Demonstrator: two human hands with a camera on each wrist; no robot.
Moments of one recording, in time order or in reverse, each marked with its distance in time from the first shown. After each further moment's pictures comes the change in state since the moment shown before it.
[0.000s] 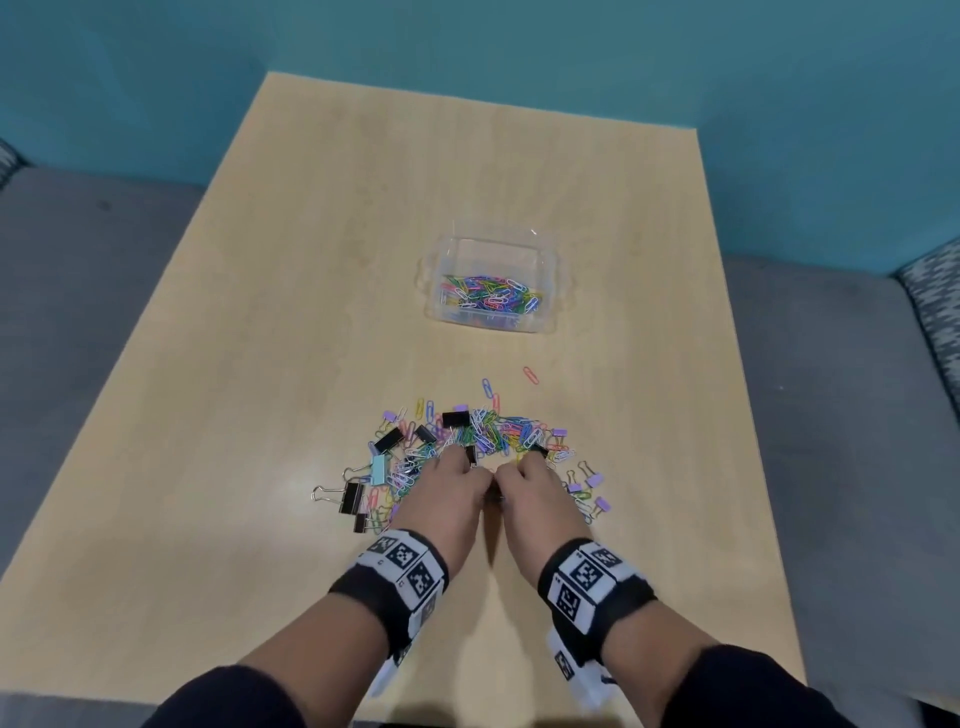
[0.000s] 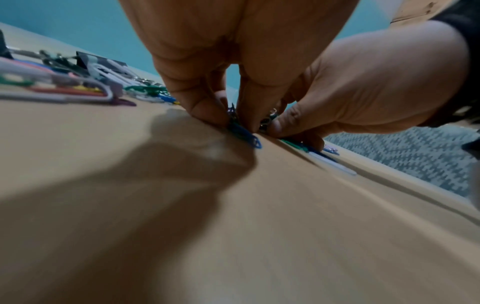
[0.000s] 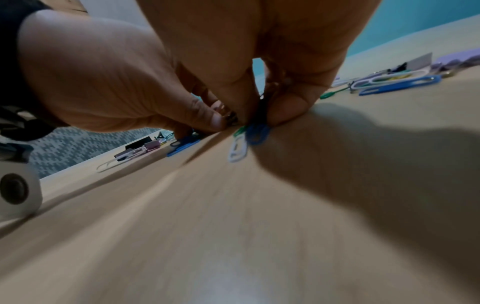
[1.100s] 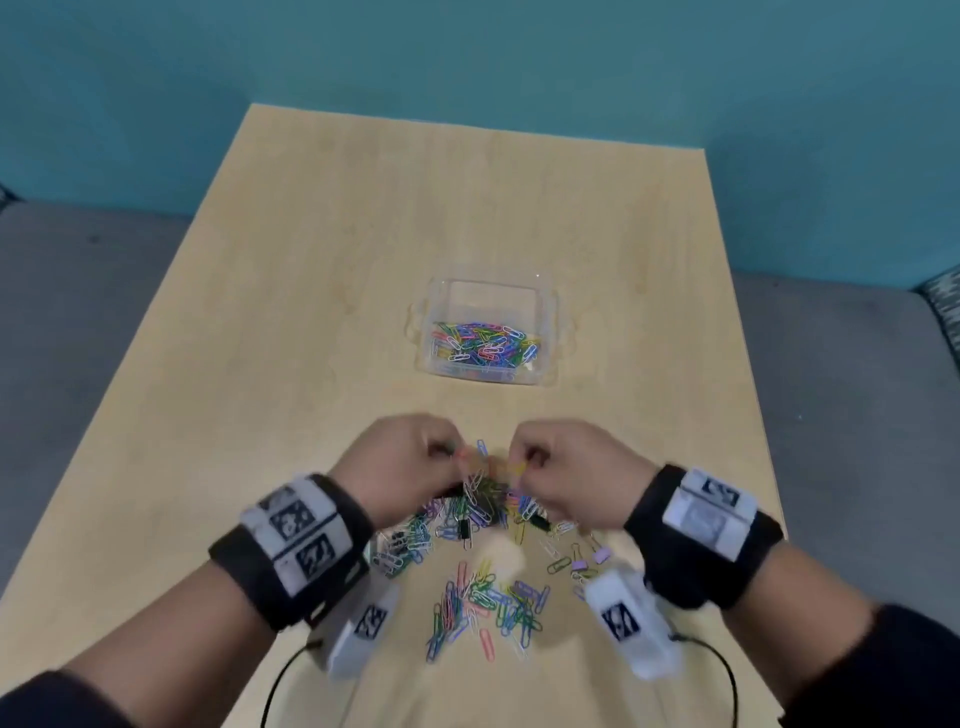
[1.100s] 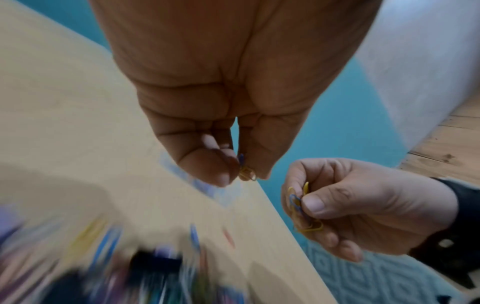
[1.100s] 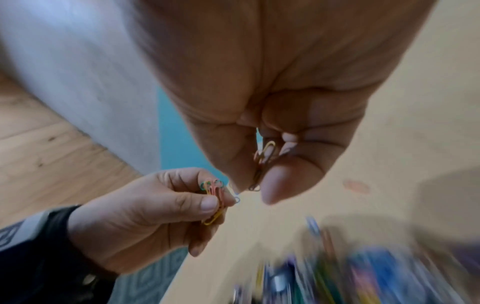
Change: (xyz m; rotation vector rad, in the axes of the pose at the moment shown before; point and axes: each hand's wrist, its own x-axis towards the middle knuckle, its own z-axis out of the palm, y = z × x) left_hand 0.074 -0.015 -0.125 -0.451 -0.053 -0.086; right_hand 0.075 0.004 -0.143 0.442 -0.286 0.006
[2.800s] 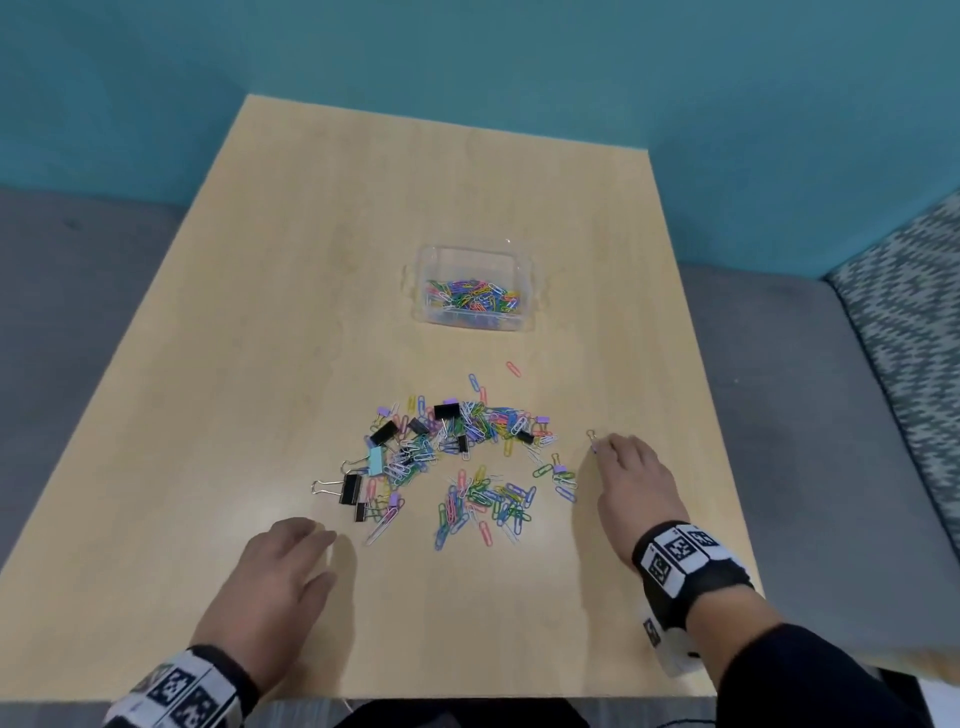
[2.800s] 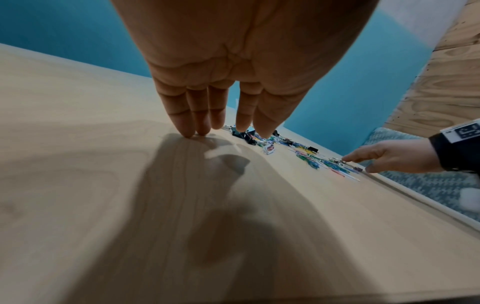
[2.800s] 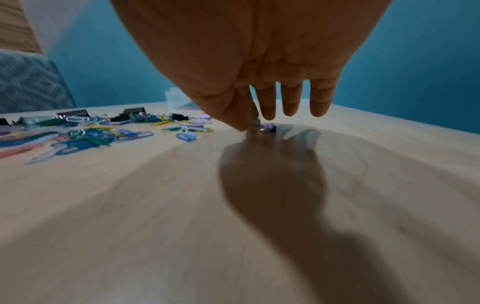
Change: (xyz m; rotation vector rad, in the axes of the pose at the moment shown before) left_hand -0.201 -0.150 0.047 0.426 0.168 0.025; right_hand -0.091 0.128 0.091 -0.727 0.422 0.256
